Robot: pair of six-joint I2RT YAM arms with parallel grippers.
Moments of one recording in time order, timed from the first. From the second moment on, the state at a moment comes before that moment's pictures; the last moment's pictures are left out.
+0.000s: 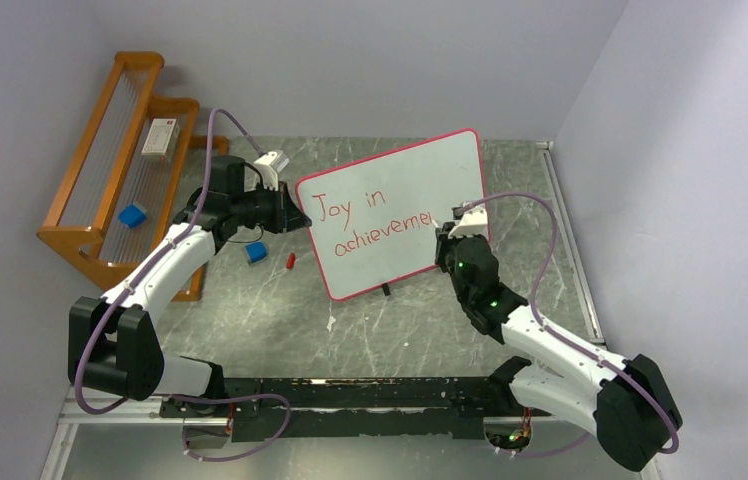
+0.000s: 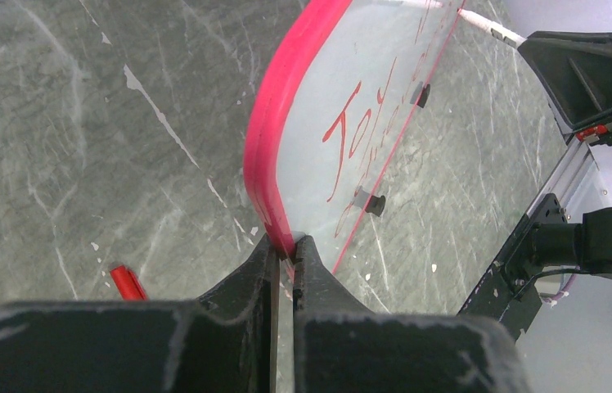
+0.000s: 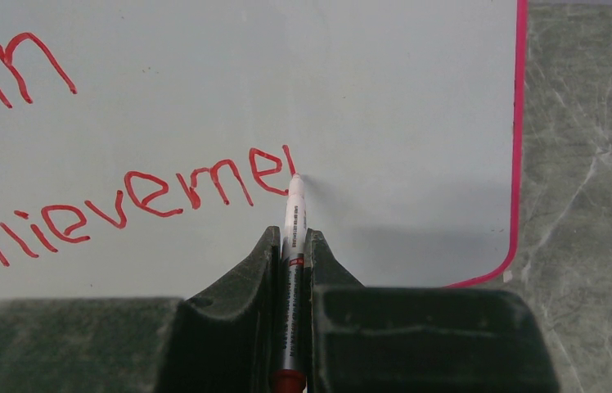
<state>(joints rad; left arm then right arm) -0.24 1.37 1.01 -0.26 0.63 -0.19 0.62 0.98 0.45 0.33 0.49 0.13</state>
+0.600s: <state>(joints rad) -0.24 1.37 1.01 -0.26 0.63 -0.19 0.61 1.04 0.46 0.39 0.48 0.11</state>
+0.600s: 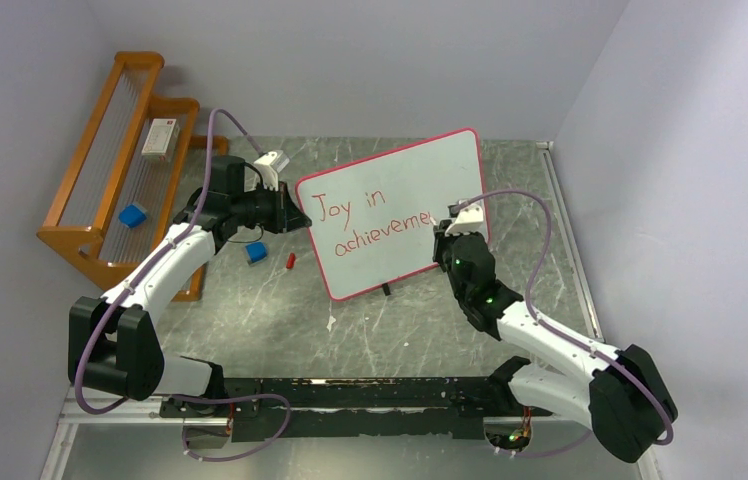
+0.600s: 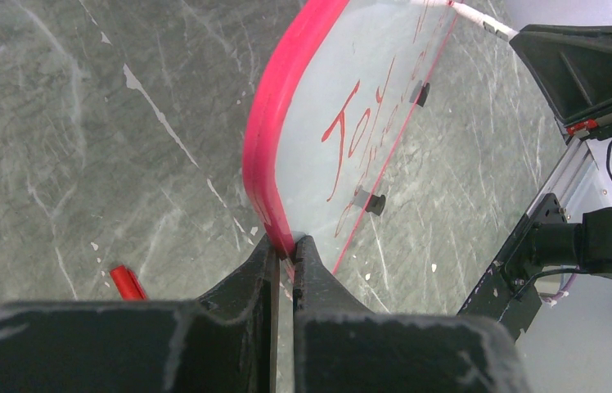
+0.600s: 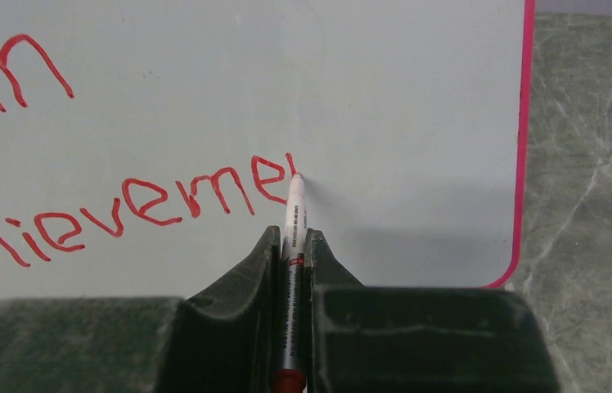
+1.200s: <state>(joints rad) -0.24 1.37 1.01 -0.26 0.63 -0.19 0.59 1.05 0.48 0.41 0.48 0.10</state>
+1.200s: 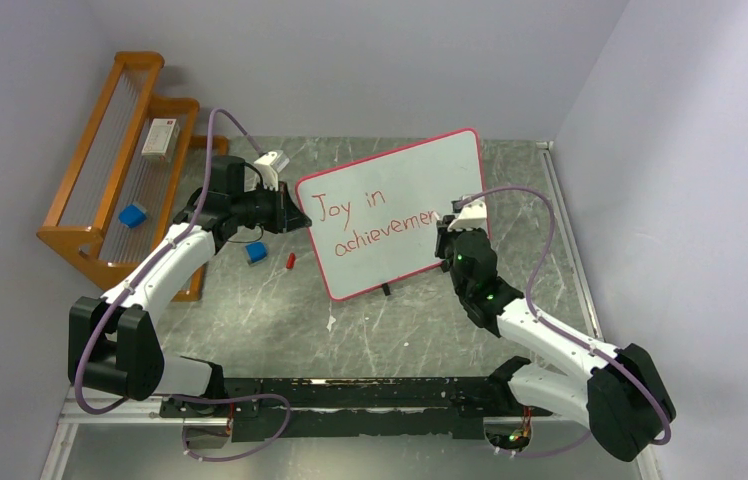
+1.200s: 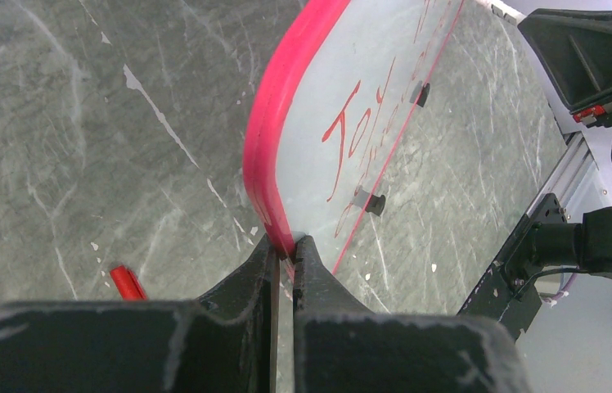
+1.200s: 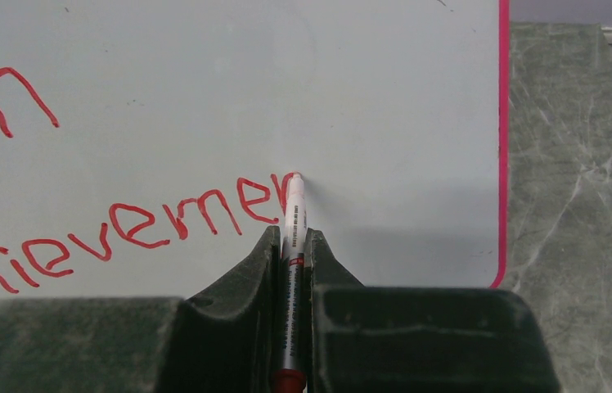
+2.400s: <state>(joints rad) -0.24 1.37 1.01 -0.26 0.63 -0.19 0.58 0.96 0.46 0.29 0.50 0.16</state>
